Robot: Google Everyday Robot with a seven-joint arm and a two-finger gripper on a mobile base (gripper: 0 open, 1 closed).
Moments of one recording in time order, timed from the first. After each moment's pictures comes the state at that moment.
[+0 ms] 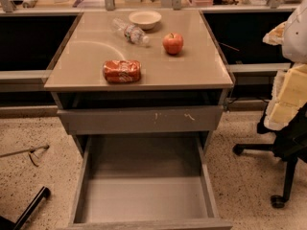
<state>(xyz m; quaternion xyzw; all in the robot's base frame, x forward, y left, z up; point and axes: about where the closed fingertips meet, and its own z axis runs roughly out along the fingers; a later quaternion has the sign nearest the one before) 0.438 -0.217 0.976 -0.60 0.78 -0.03 0.16</state>
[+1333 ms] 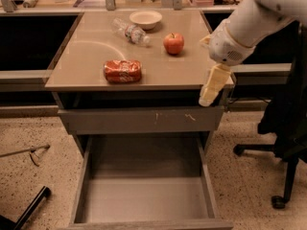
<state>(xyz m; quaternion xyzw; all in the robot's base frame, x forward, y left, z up) 0.578 -0.138 0.890 -0.67 0.71 0.05 0.23</state>
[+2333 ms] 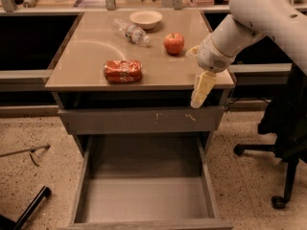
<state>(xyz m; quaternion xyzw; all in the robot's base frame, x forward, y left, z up) 0.624 -0.125 0.834 -0.69 0.68 0.08 0.23</state>
